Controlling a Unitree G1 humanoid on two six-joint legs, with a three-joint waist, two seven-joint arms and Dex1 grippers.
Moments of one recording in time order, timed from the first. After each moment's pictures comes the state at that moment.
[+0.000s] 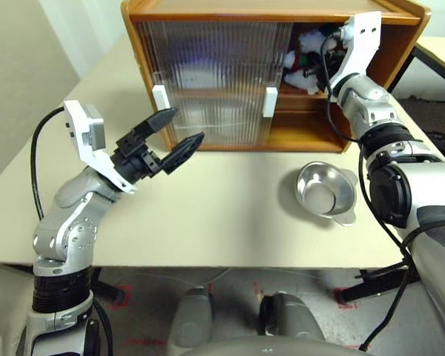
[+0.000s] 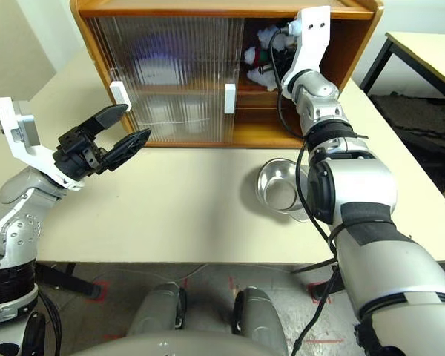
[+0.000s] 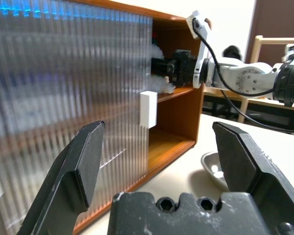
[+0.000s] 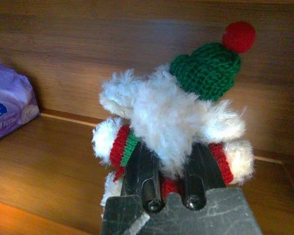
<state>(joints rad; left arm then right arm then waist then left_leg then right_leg) -0.23 0.48 0.24 -0.38 -0.70 0.42 -0.71 -1.28 -0.35 -0.17 1.30 0.05 -0.21 0.35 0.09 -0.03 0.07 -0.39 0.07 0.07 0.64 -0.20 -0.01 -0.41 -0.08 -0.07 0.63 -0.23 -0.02</state>
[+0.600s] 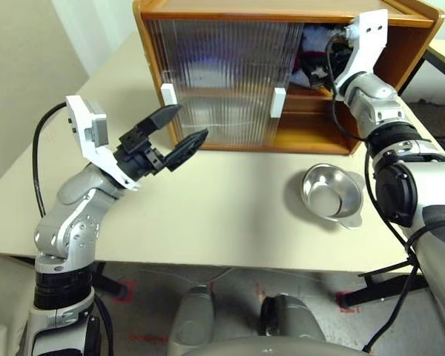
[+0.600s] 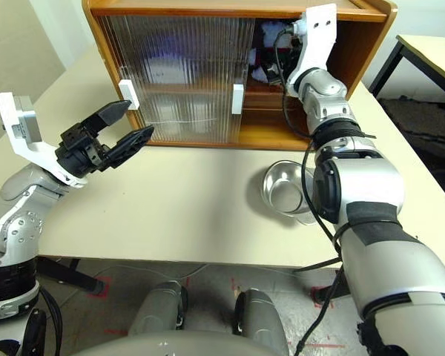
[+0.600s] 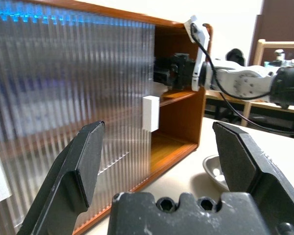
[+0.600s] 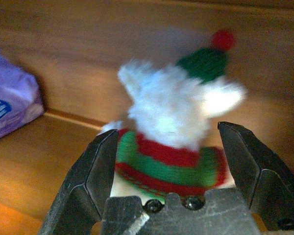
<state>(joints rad) -0.29 0.48 0.20 -0.35 -0.71 0.42 -0.72 -1.28 -0.40 -0.18 1.30 0.02 -0.22 0.40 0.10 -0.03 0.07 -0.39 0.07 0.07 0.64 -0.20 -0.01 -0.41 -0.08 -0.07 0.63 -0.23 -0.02</state>
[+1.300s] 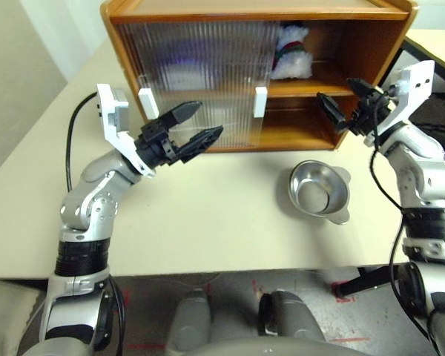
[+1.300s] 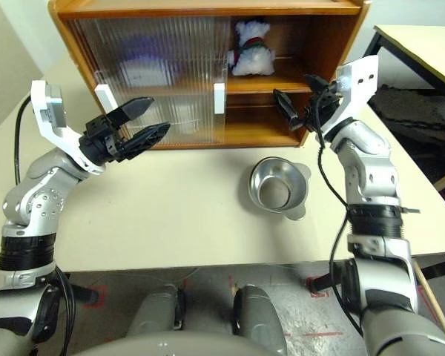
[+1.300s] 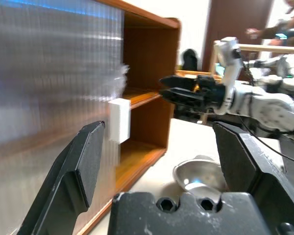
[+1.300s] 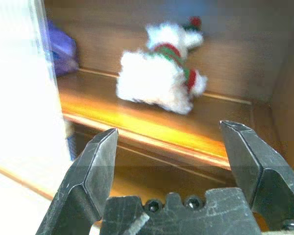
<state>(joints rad) -0.46 0.44 0.11 -0.13 -0.69 0.39 -0.87 -0.53 -0.47 -0.22 0.01 0.33 0.28 0.58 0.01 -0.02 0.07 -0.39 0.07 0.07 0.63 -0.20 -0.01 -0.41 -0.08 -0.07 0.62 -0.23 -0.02</state>
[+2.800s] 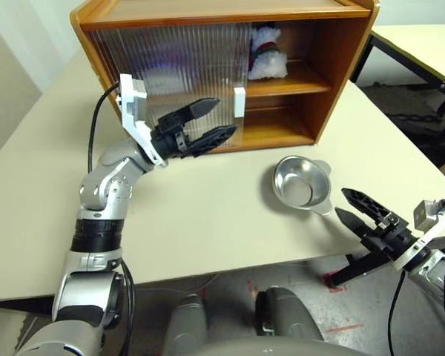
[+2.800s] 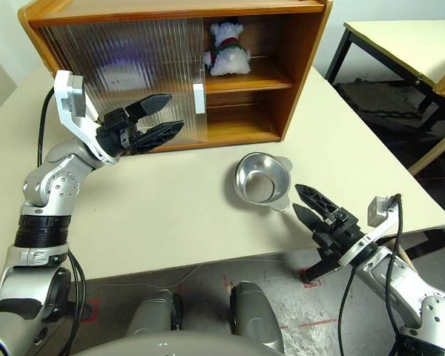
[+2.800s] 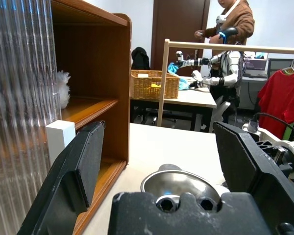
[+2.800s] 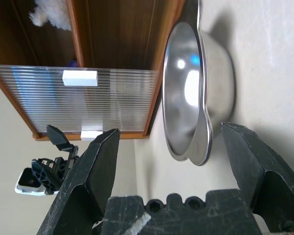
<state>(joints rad) -0.56 0.41 0.07 0.02 -0.66 0.37 -0.98 0.18 -0.38 -0.51 -0.14 1.85 0.99 -0.05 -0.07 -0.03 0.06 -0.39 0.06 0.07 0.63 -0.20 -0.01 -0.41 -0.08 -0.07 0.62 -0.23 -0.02</state>
